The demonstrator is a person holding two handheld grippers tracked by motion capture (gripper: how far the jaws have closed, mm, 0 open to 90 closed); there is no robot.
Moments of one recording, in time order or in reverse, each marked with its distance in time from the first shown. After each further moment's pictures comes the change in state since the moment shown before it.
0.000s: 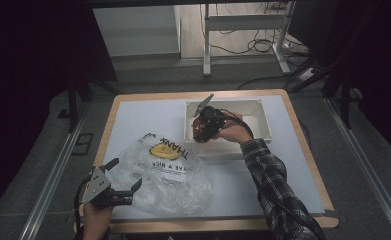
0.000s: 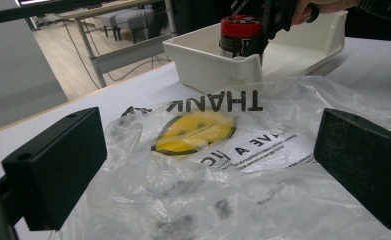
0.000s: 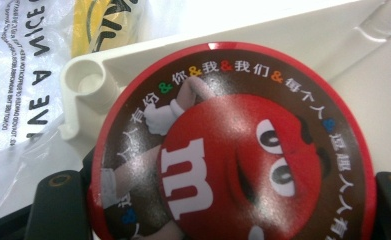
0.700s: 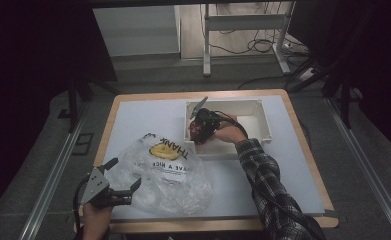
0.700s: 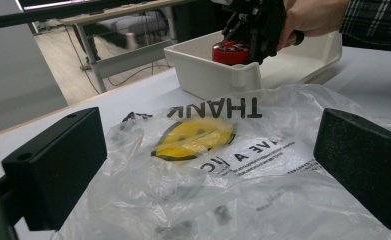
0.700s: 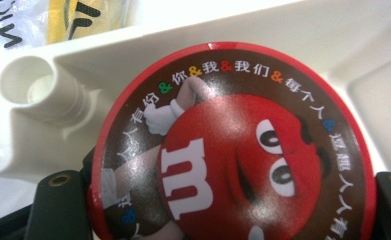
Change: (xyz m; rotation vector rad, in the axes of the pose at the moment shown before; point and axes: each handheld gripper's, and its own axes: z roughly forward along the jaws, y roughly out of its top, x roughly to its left) left arm 0.001 0.000 -0.002 -0.026 0.000 -0.013; right arm -0.006 0.001 0.028 0.030 0.023 -0.010
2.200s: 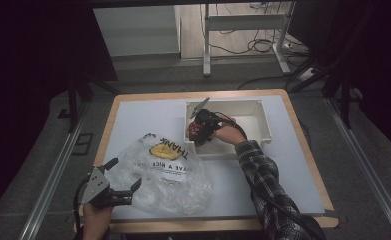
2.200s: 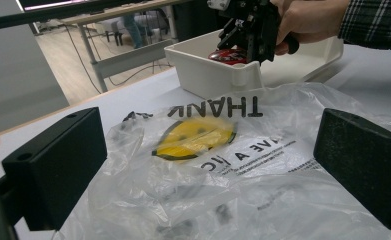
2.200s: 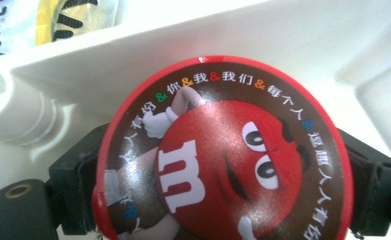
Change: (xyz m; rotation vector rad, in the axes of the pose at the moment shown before) left arm -0.001 0.000 0.000 0.003 0.004 0.008; right arm -0.006 -0.006 0.011 -0.063 0.013 0.041
